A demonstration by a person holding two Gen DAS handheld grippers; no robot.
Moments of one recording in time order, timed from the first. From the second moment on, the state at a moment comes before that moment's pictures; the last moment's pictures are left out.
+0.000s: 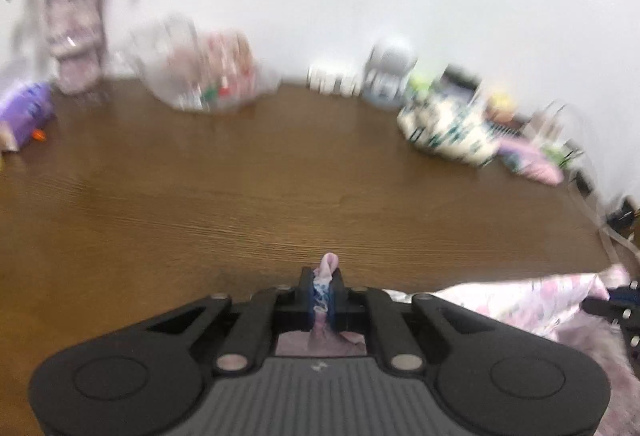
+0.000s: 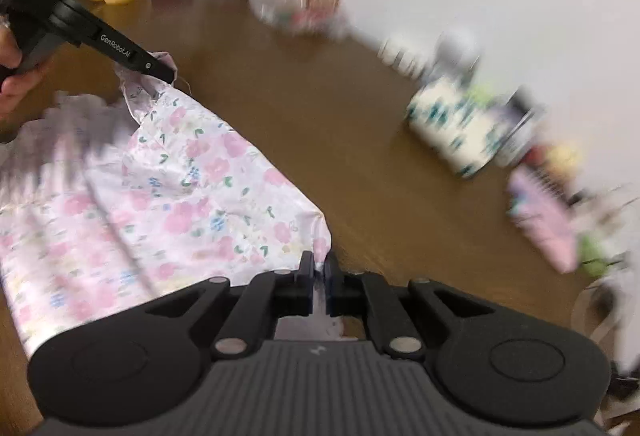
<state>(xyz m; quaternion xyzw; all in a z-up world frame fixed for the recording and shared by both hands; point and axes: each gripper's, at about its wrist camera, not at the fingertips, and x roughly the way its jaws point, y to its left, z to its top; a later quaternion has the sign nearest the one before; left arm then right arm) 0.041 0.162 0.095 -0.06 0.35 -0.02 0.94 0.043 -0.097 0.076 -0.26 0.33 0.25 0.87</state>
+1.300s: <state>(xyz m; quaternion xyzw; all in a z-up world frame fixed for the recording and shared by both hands) -0.076 0.097 0.074 0.01 0.33 -0.02 0.94 -0.060 -0.108 0.035 -0.09 0.32 0.30 0.89</state>
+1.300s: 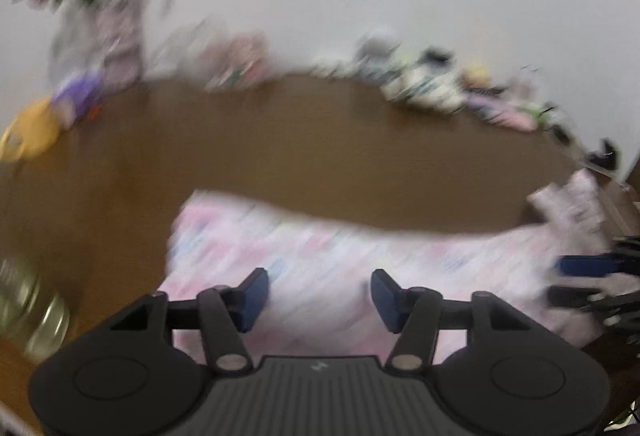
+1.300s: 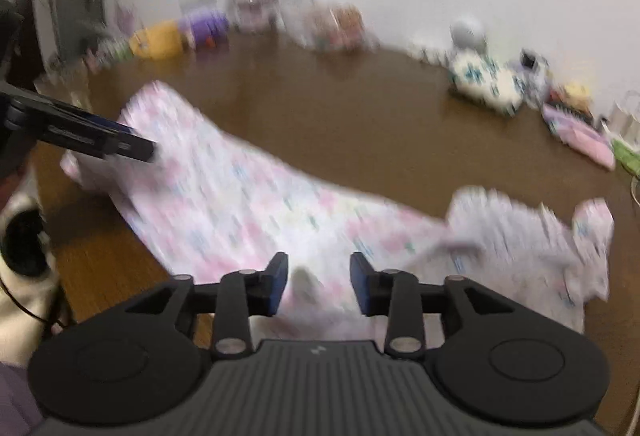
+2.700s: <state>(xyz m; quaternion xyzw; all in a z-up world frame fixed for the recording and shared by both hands) -0.041 -0.011 0.016 0.04 0.35 -0.10 0.93 -0.119 -0.185 0.045 -0.07 0.37 0.28 0.88</state>
